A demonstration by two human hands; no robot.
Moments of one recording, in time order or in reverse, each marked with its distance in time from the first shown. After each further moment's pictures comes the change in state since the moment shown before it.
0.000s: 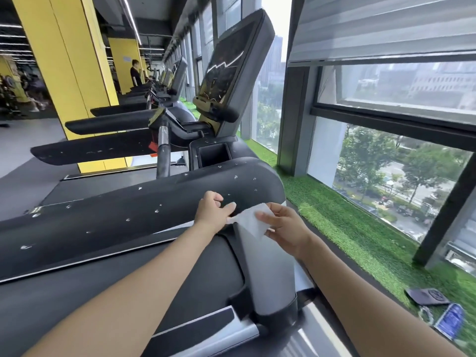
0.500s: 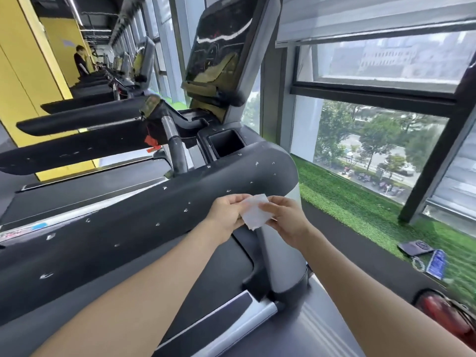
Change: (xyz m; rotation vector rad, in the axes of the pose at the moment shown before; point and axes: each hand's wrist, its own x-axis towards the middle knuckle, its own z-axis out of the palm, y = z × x) left_hand 0.038 -0.052 -0.073 -0.522 -0.509 -0.150; right_hand 0.038 0.035 0.114 0.009 0.304 -0.043
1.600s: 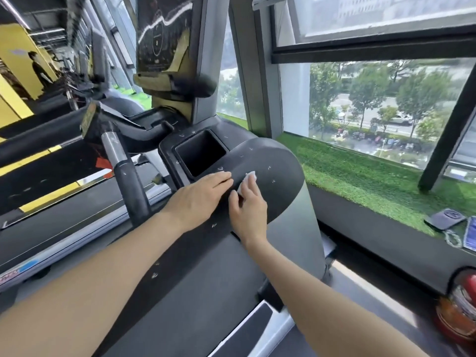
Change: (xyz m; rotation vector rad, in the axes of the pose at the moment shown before) left_hand 0.179 0.043 -0.054 1.766 -0.206 0.793; right_hand 0.181 0.054 0.028 -0.631 0.574 -0.392
